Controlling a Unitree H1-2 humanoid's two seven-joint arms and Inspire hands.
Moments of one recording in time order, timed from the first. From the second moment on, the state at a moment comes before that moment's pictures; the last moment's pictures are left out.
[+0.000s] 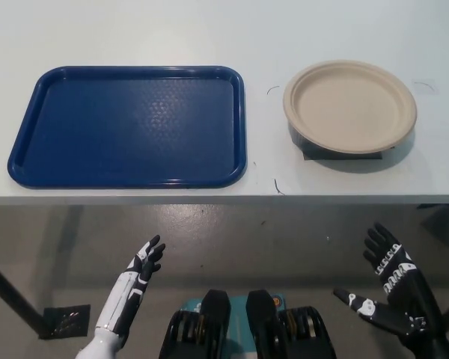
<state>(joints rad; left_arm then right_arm) -0.02 0.12 -0.10 0.15 0.07 -0.22 -0.05 0.04 -0.15 0.07 -0.05 0.31 -0.05 0.09</state>
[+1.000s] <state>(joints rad) -0.02 0.12 -0.10 0.15 0.07 -0.22 -0.05 -0.06 -0.11 -0.06 -0.05 0.88 0.24 0.06</state>
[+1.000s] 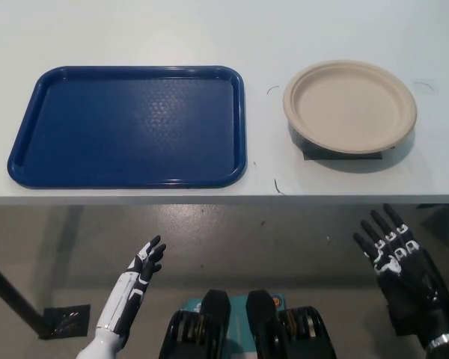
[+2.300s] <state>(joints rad) -0.05 0.12 -0.10 0.15 0.09 -0.28 -0.05 -0.24 -0.03 -0.23 0.00 1.35 0.46 -0.07</state>
